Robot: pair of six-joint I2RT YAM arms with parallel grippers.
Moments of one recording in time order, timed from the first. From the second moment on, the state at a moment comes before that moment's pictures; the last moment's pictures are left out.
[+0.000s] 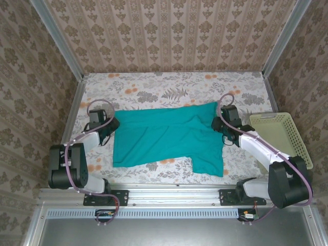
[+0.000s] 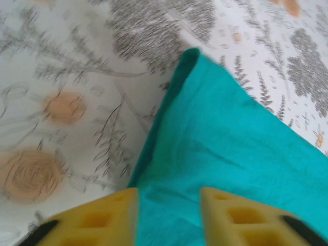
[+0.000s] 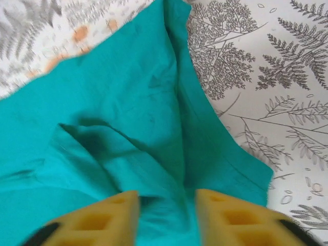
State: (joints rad) left arm 0.00 1.44 0.61 0.01 0.16 -0.64; right arm 0.23 1.27 0.69 -0.26 0.11 0.53
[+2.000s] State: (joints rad) left arm -0.12 1.32 0.94 -0.51 -0.07 -0.60; right arm 0.05 1.80 1.37 -0.60 0.02 0.59
